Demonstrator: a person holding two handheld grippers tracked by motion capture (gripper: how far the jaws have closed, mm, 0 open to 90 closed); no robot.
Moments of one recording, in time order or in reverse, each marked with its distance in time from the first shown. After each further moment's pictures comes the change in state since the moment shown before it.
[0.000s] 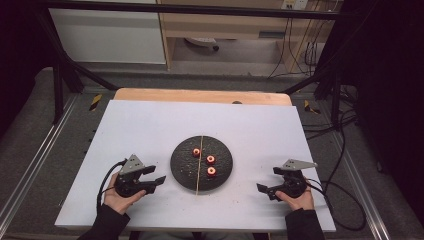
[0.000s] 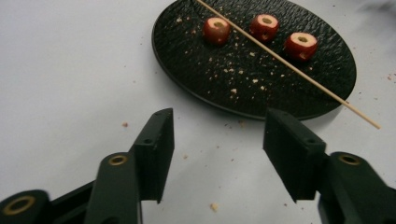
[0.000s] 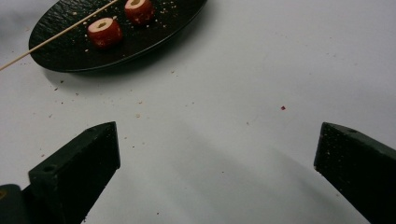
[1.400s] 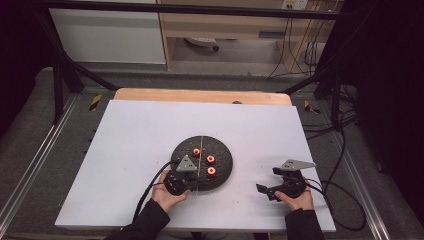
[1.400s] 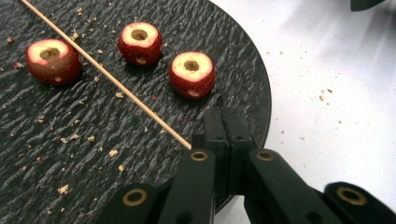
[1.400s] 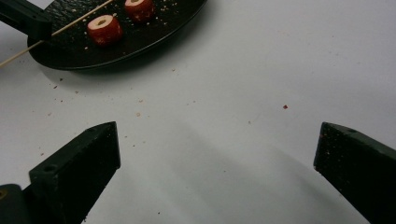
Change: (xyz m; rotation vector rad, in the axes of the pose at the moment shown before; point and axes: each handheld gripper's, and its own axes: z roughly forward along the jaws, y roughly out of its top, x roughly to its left) left arm -0.076 0.043 0.084 0.141 -0.170 0.080; right arm 0.001 0.000 0.001 0.007 0.000 -0.005
